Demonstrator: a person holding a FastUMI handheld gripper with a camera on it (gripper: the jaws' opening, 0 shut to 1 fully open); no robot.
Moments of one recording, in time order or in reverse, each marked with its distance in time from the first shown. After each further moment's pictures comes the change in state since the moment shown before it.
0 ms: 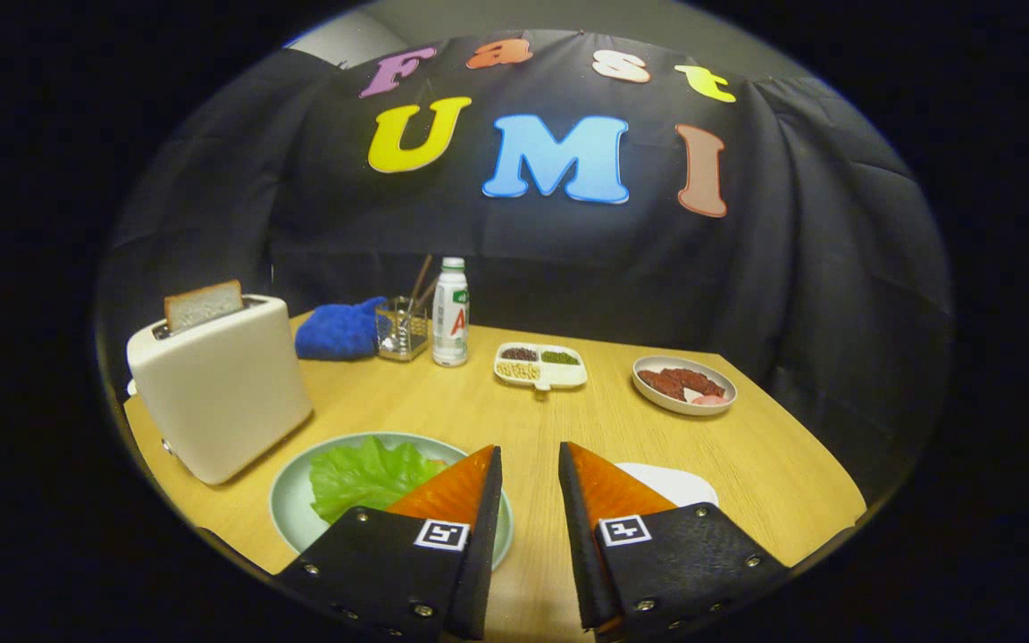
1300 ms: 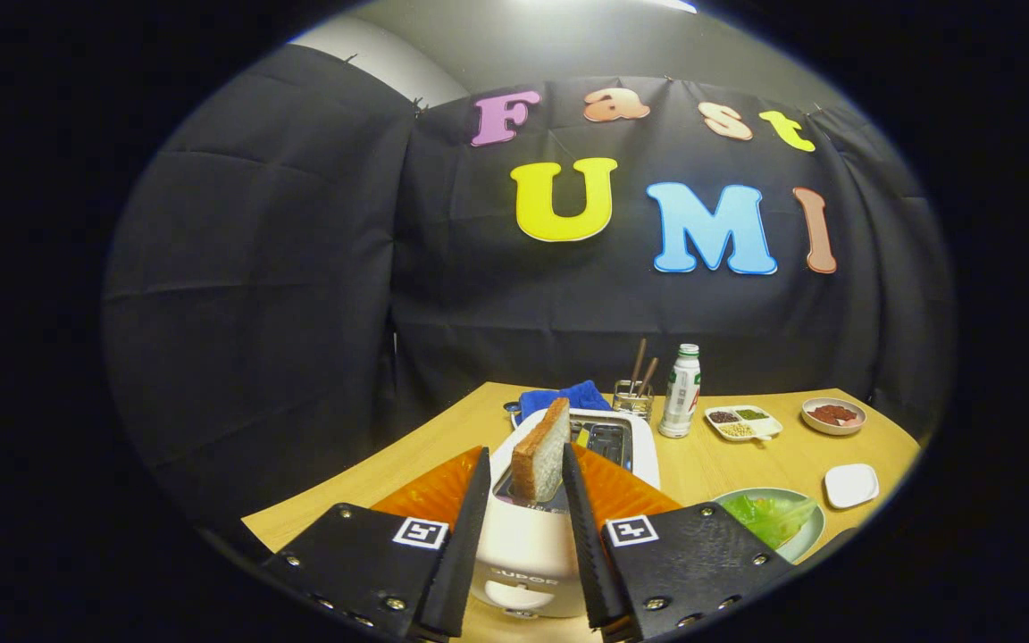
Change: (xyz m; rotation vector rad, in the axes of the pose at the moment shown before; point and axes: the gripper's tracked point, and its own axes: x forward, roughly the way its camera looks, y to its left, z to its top) arm -0.030 0.325 0.084 0.054 -0.116 0.199
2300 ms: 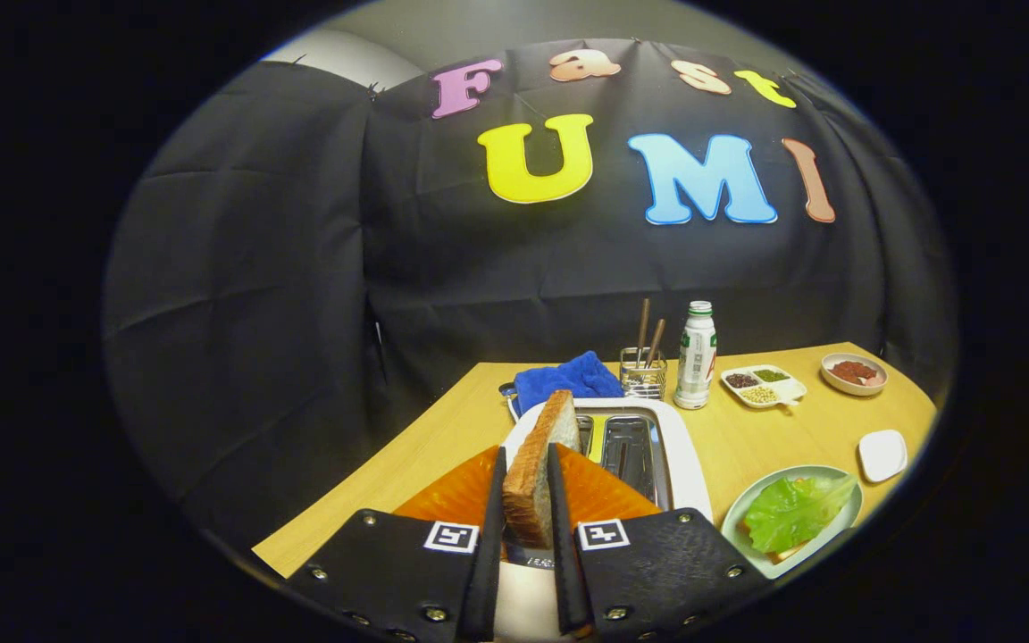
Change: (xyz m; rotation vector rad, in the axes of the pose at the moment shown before) arm 0.055 -0.013 -0.004 0.168 0.090 -0.016
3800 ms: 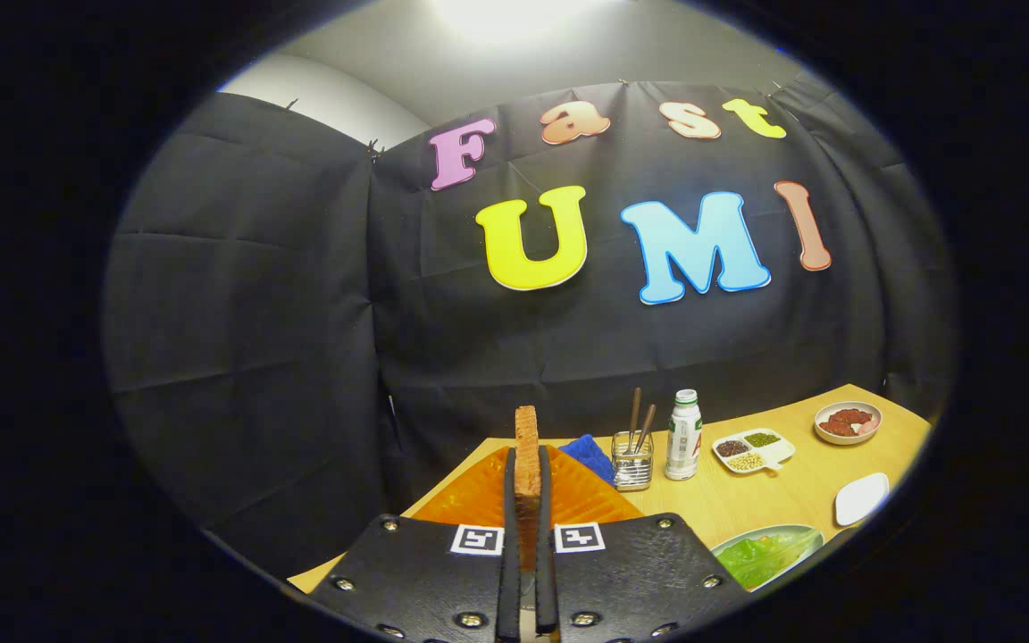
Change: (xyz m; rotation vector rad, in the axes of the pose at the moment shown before) arm -0.049 -0.021 0.114 -0.005 -0.205 0.052
